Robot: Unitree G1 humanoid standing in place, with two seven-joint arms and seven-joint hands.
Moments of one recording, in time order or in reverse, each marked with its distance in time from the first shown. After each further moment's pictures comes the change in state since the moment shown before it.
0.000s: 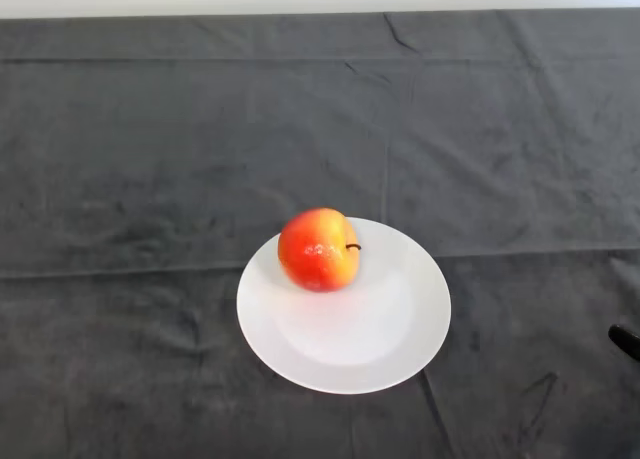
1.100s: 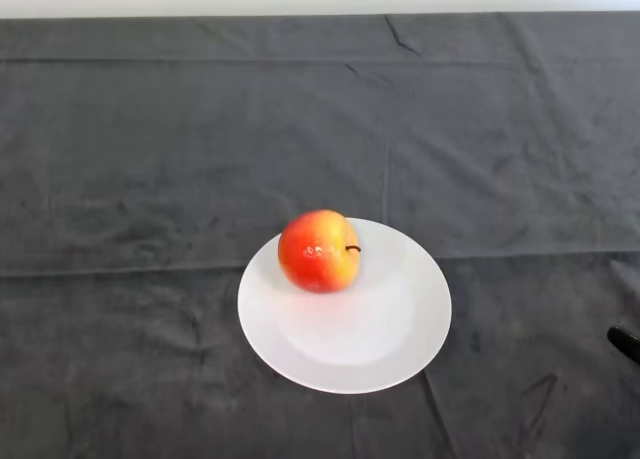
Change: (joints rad) left arm -0.007 0.056 -0.049 0.094 -0.035 -0.027 0.109; right arm 0.000 -0.001 0.003 0.000 0.008 0.002 -0.001
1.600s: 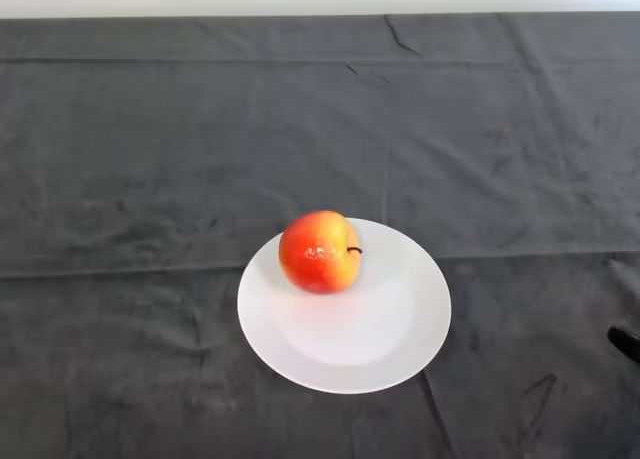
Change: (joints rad) left arm 0.000 0.003 -0.013 0.019 -0.007 -0.017 0.003; right arm 0.000 0.000 0.001 0.000 0.000 -0.001 0.000
